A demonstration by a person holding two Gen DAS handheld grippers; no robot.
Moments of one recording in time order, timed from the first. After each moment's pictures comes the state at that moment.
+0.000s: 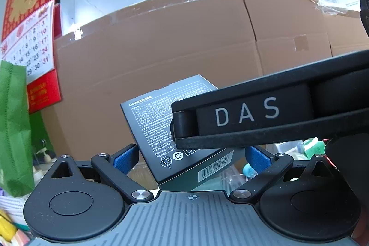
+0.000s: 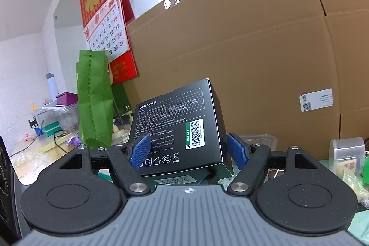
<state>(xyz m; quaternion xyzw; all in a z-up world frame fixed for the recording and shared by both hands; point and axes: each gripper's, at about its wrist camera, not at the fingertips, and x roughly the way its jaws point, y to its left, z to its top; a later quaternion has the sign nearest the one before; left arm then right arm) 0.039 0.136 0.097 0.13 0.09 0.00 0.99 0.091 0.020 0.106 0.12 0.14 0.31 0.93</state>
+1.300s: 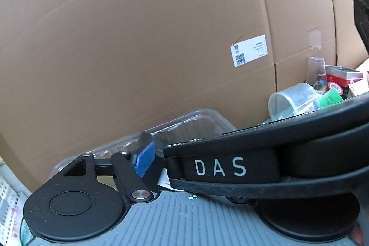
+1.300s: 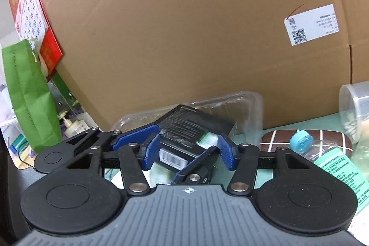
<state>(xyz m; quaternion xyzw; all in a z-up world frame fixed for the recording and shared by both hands) 0.187 0.166 0.055 0.17 0.22 -0.09 0.96 0.228 0.046 0.033 0.18 0.28 0.24 0.91</state>
